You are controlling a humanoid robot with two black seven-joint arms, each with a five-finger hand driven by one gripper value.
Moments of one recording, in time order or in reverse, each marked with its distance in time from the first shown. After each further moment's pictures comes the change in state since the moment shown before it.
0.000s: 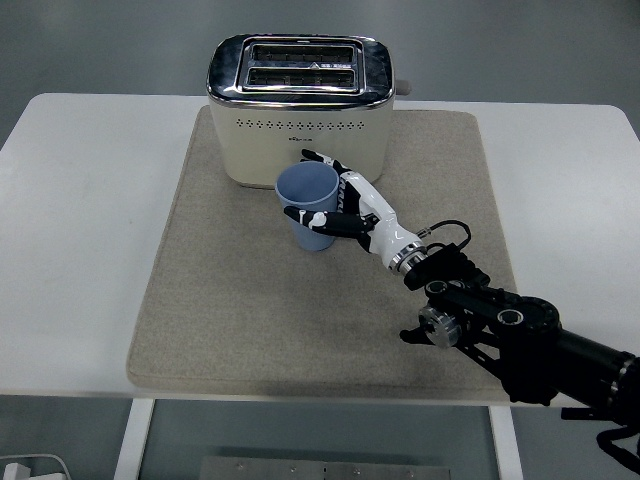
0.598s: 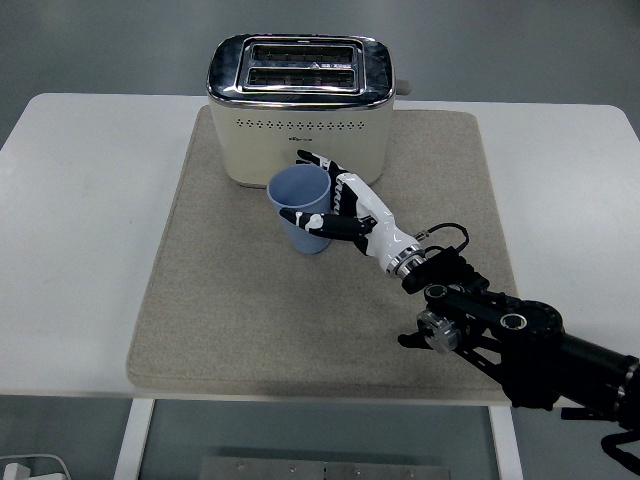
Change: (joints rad) left arm 0.000 0.000 0.000 0.000 0.000 0.000 0.000; right arm -0.010 -0.025 0.003 0.067 0.000 -0.022 0.001
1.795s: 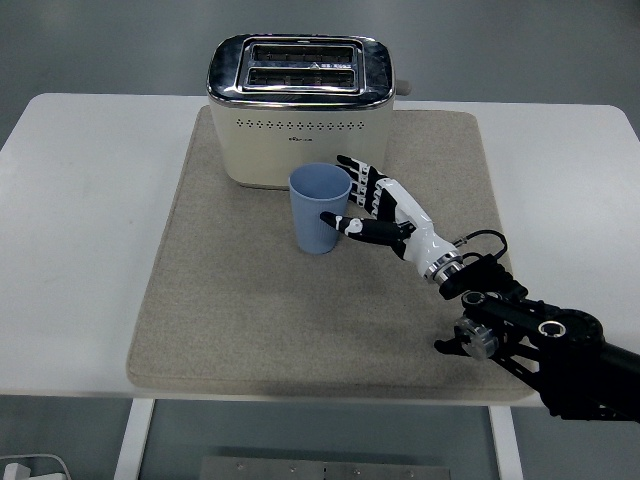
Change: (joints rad) left arm 0.000 0.000 0.000 0.000 0.000 0.000 0.000; right arm -0.041 -0.117 0.000 0.060 -0.002 -0.005 0.029
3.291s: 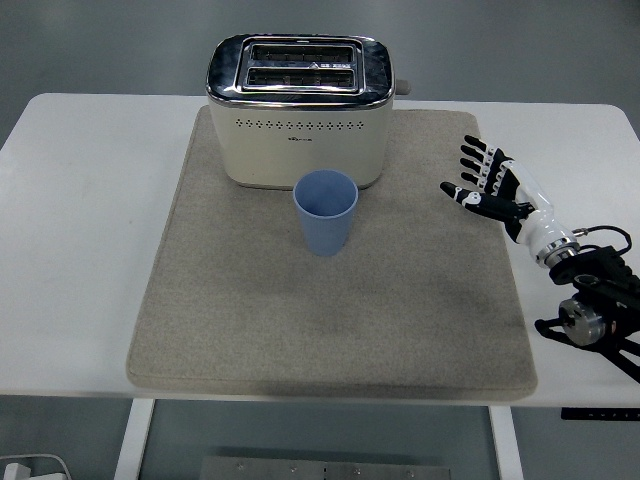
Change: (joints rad) left arm 0.000 0.000 0.000 0.000 0.000 0.000 0.000; right arm -0.013 -0.306 0.046 0.051 0.161 -0.005 -0.015
